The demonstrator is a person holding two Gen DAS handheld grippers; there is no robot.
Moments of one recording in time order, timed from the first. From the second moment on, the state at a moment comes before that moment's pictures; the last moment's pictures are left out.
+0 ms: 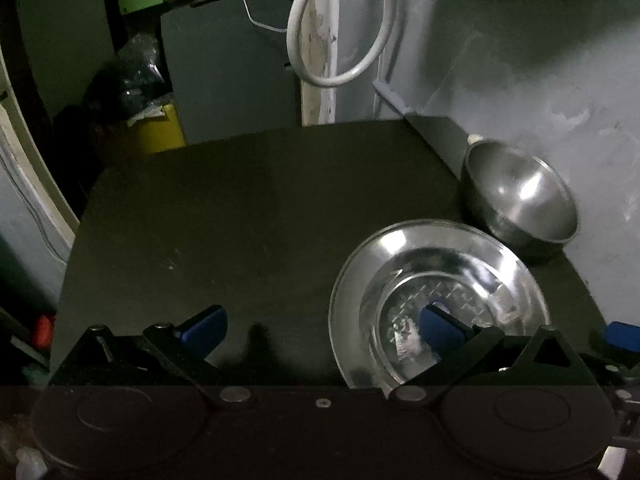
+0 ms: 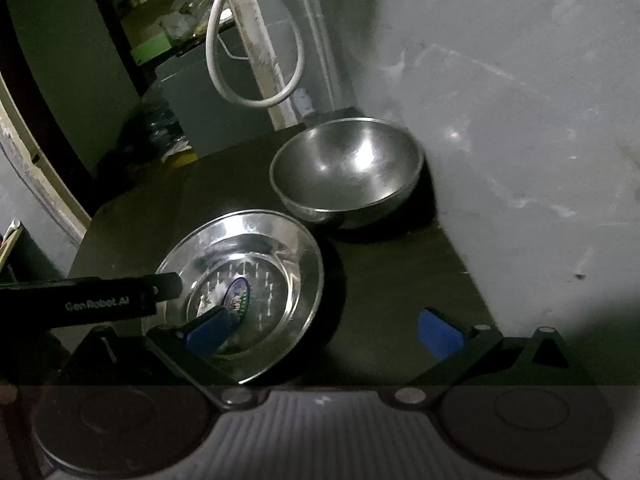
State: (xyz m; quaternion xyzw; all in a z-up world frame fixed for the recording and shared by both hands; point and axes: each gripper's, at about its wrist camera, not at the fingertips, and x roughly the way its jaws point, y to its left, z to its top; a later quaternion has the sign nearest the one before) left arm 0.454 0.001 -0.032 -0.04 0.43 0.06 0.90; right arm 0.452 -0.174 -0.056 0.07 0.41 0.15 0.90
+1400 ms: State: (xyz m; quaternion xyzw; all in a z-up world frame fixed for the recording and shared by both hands) left arm 0.361 0.035 0.014 -0.09 0.39 -0.02 0.92; right arm 0.369 -0.130 -0.008 0.03 0.35 0.18 0.92
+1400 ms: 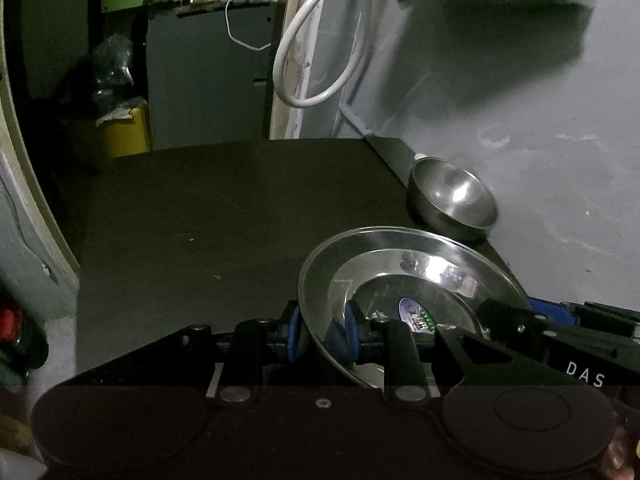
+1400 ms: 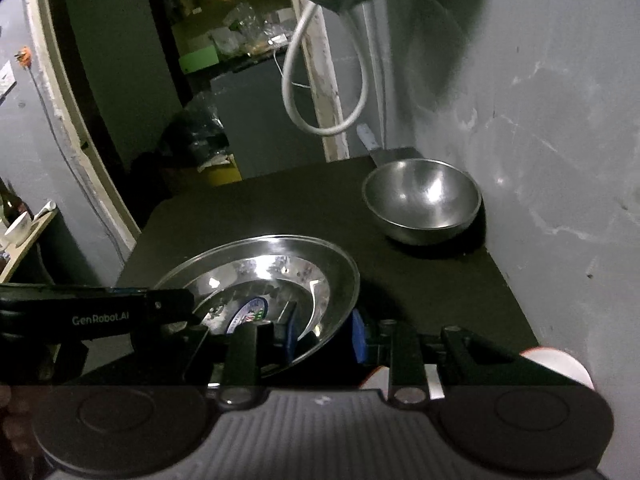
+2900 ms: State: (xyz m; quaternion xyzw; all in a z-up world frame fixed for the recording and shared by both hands) left arm 0.246 0.018 -0.033 0.05 0.41 -0.05 0.91; right arm 0.234 -0.110 -0.048 0.02 0.39 0.15 0.91
